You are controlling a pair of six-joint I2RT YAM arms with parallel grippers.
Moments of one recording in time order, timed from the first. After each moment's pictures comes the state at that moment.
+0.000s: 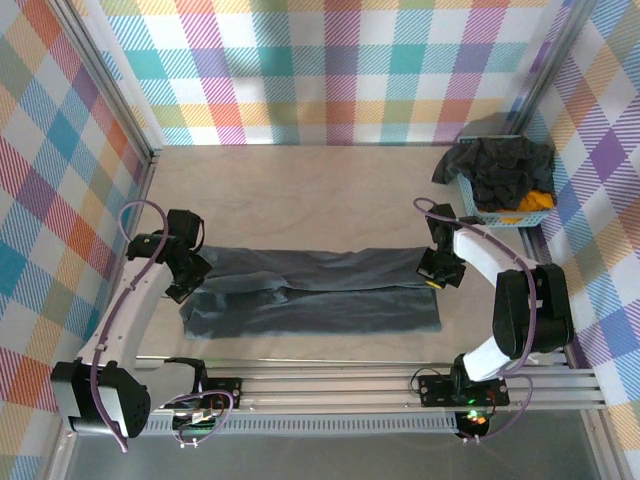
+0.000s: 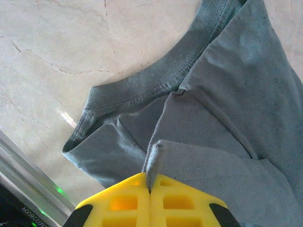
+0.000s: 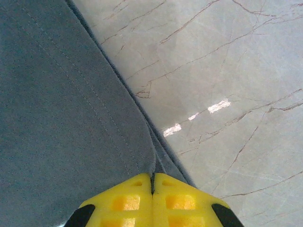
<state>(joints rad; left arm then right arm) -0.09 1.14 1.00 -1.21 -0.20 -0.97 0.18 1.54 0.96 -0.95 0.05 0.68</state>
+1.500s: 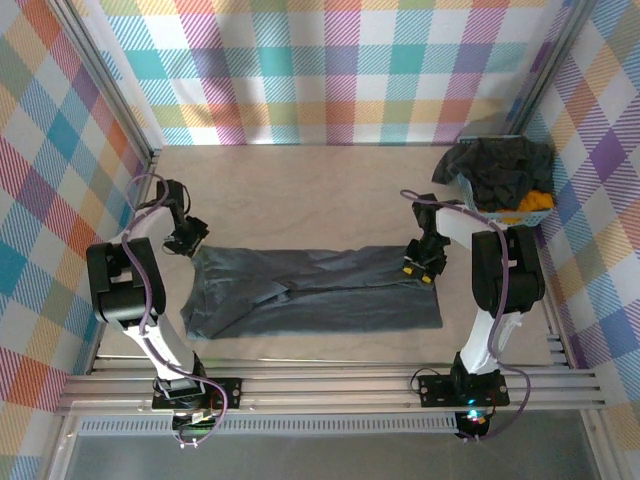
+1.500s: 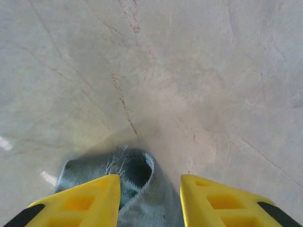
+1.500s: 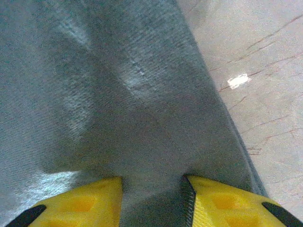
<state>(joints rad) 0.17 1.79 1.18 -0.64 0.07 -0.84 0.19 1.85 1.17 -0.95 -0.09 0.69</state>
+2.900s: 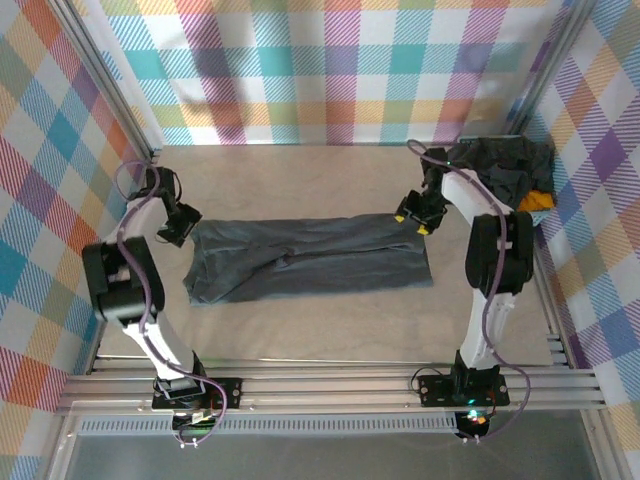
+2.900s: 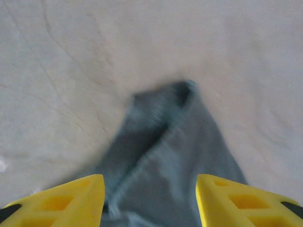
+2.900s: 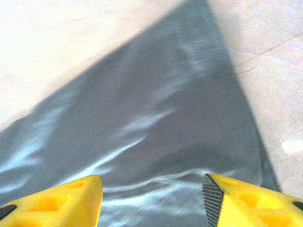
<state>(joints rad) 0.15 1.69 1.26 -0.68 0.04 -0.81 0.16 1.92 1.59 -0.95 -0.22 0.57</state>
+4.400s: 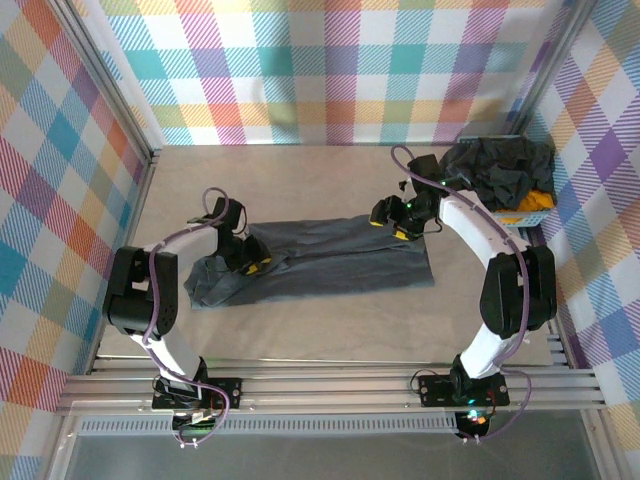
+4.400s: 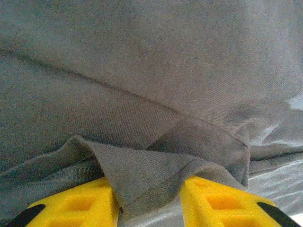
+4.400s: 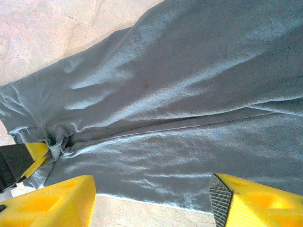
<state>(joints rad) -0.19 1.70 1.00 -0.58 0.36 -0.71 0.28 1.69 1.36 -0.82 -0.39 0.58</state>
